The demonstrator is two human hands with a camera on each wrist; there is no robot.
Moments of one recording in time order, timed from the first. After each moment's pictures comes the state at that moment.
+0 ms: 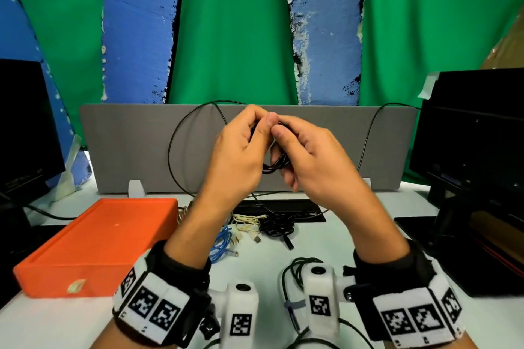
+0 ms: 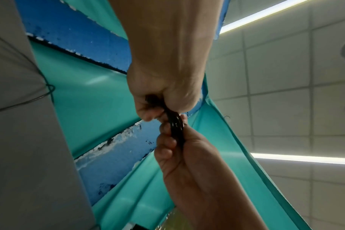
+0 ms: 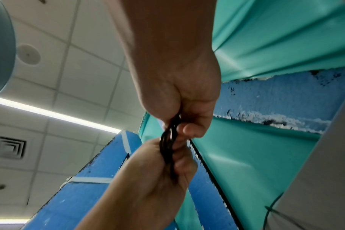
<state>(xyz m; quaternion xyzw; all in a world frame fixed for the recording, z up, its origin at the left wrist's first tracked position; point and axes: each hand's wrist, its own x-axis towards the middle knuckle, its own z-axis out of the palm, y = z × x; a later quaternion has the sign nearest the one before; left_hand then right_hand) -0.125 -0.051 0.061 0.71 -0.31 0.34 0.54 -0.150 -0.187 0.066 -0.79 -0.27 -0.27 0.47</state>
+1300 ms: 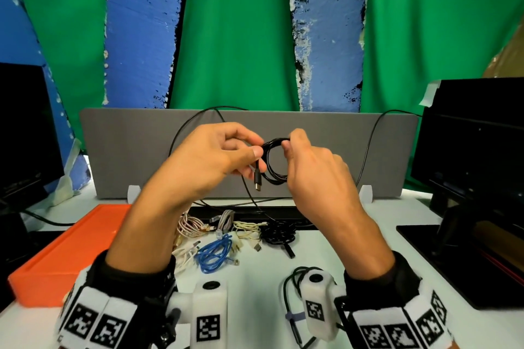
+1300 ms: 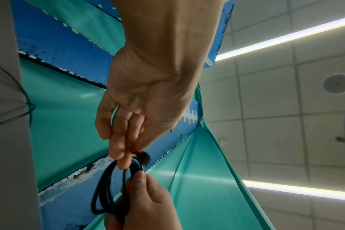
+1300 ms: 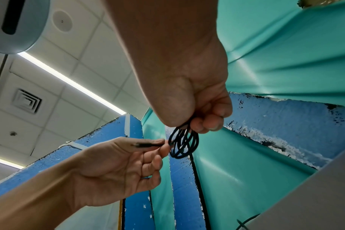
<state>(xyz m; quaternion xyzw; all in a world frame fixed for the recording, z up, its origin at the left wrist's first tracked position) -0.136 -0.007 0.086 0.77 -0.27 0.11 0.57 -0.155 -0.177 0.064 -0.94 -0.08 -0.31 0.14</state>
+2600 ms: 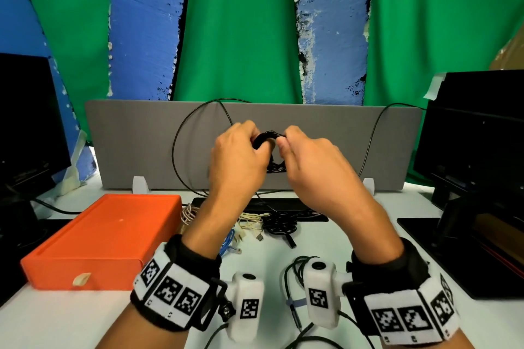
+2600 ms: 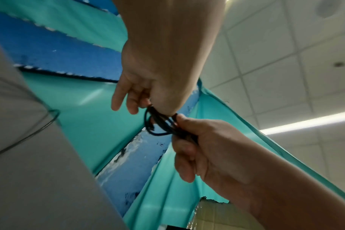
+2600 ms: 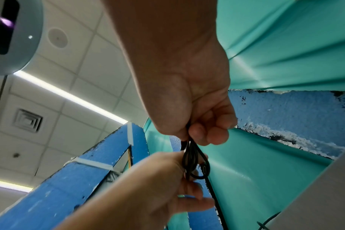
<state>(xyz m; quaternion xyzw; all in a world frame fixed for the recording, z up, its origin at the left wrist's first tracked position) -0.111 -0.054 0.053 0.83 -0.10 0.39 0.38 -0.154 -0.183 0.064 -0.93 -0.16 -0.28 0.17</state>
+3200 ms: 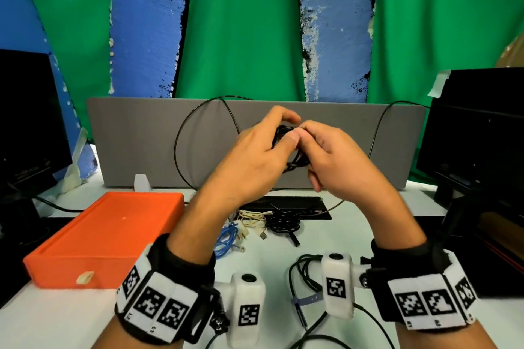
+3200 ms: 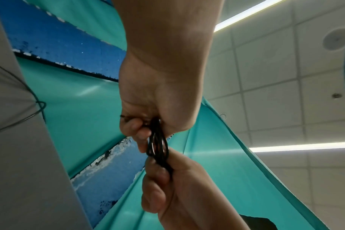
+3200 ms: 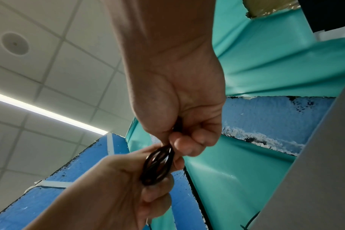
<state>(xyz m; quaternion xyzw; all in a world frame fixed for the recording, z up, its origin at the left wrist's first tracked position) -0.134 -0.042 0.067 0.81 -0.33 0.23 0.43 -0.140 -0.204 0.066 -0.86 -0.24 -0.26 0.36</state>
